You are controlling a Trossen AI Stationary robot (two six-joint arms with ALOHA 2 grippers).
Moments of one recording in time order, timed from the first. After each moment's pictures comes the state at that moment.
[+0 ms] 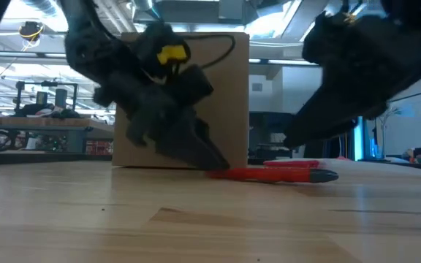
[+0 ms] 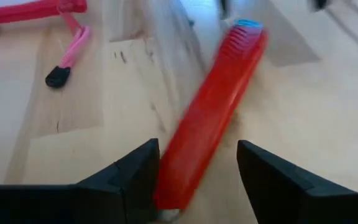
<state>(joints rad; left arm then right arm) -0.04 1.95 0.79 0.55 0.14 0.12 0.49 1.69 0.67 0.29 0.46 0.65</state>
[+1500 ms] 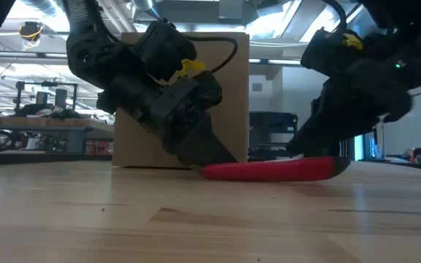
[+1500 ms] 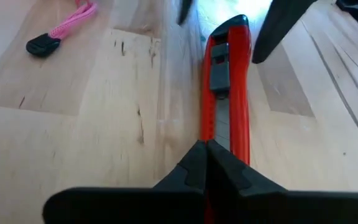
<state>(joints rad) -0.09 2.01 0.82 0.59 0.11 -0.25 0.45 1.67 0.65 0.19 0.54 0.47</state>
